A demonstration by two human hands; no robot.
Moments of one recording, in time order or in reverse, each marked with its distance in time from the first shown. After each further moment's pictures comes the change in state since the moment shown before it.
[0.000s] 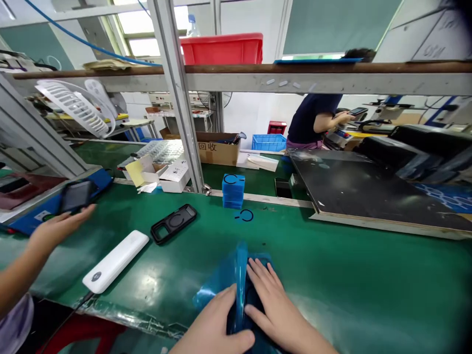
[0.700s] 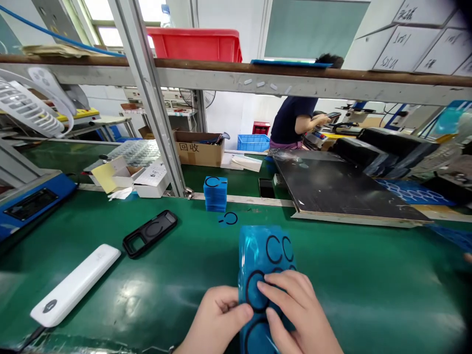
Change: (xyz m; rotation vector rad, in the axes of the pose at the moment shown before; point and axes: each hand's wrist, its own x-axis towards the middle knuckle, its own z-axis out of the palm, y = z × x) left_hand 0.045 0.047 0.016 -0.794 -0.017 0.113; right_hand -0.033 -0.033 -0.091 -0.193 0.691 -0.179
